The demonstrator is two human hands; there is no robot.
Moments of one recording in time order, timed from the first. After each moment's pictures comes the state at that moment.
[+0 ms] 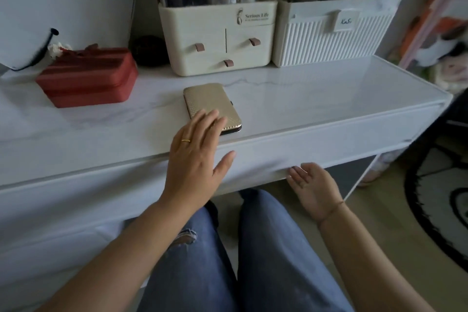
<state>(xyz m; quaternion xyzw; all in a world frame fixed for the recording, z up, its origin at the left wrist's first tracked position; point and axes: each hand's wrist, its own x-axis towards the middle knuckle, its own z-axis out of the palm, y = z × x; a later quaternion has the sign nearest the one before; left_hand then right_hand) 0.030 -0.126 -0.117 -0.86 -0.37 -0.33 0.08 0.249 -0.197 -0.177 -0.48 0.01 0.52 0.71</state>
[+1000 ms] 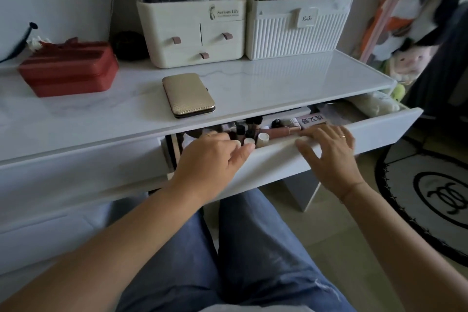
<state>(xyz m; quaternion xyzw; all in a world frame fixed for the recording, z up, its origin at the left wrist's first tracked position) 0.061 -0.197 -0.098 -0.90 -0.32 -0.30 -0.05 0.294 -0.280 -0.134 -0.75 -0.57 -0.12 0.32</state>
